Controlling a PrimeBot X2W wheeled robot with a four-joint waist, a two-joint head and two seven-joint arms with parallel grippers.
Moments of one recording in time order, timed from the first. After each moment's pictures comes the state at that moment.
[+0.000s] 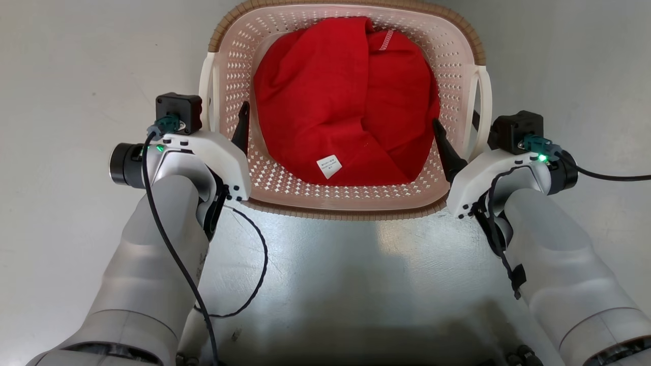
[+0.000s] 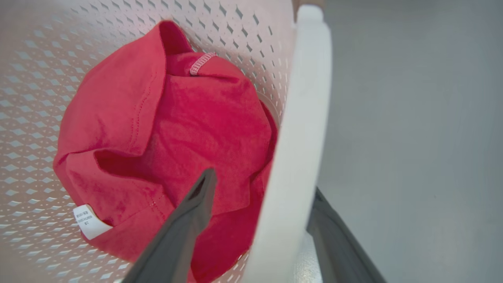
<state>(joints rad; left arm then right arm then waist) -0.95 0.03 -0.18 1.16 -0.19 -0.08 -0.26 -0.88 -0.07 0.30 1.11 0.27 0.12 -0.25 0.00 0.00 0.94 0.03</state>
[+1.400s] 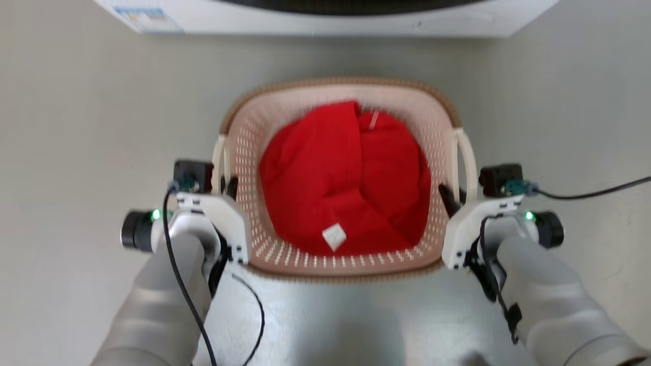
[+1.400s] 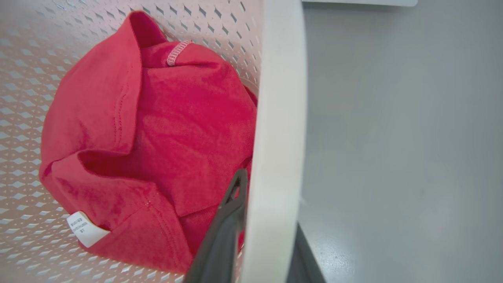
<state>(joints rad) -0.86 0.03 -0.34 1.27 -0.31 -0.08 -0.23 -0.83 -0.08 0.63 1.22 0.64 0.11 -0.16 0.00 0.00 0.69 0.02</state>
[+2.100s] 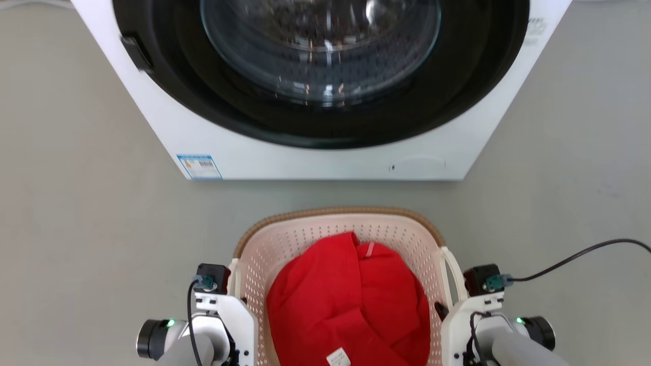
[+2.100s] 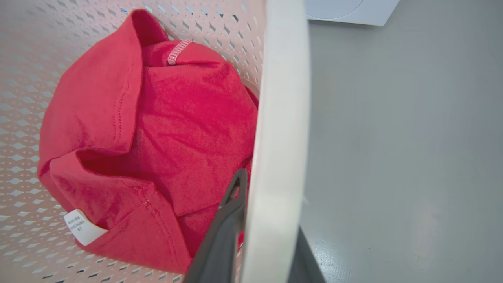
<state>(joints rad) -0.57 0.03 -0.50 1.28 -0.45 -0.06 -0.10 -0.57 -0.07 0.79 1.23 0.78 0.11 -0.04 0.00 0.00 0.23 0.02</state>
